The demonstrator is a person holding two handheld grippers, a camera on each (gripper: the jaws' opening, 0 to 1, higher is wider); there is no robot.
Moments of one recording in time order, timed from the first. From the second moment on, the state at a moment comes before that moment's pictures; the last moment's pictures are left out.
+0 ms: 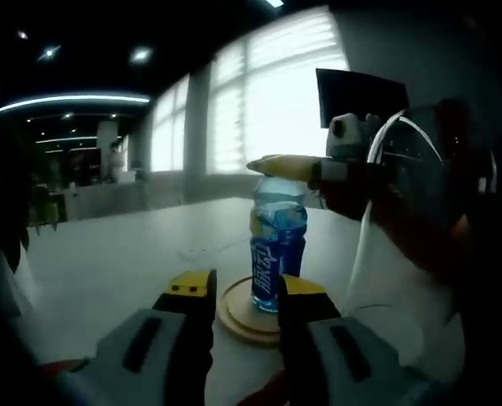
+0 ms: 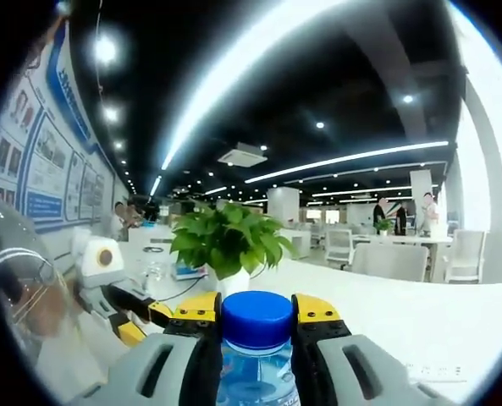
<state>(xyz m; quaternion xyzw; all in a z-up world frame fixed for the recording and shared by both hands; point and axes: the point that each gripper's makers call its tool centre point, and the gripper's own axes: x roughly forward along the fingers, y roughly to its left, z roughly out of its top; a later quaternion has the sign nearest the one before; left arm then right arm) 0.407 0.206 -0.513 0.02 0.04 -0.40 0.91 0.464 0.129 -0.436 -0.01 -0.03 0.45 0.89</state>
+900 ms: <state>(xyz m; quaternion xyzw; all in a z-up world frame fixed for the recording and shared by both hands) 0.409 0.207 -0.516 0.02 0.05 -0.40 0.92 0.465 0.127 -0.437 0.00 -0.03 0.45 0.89</state>
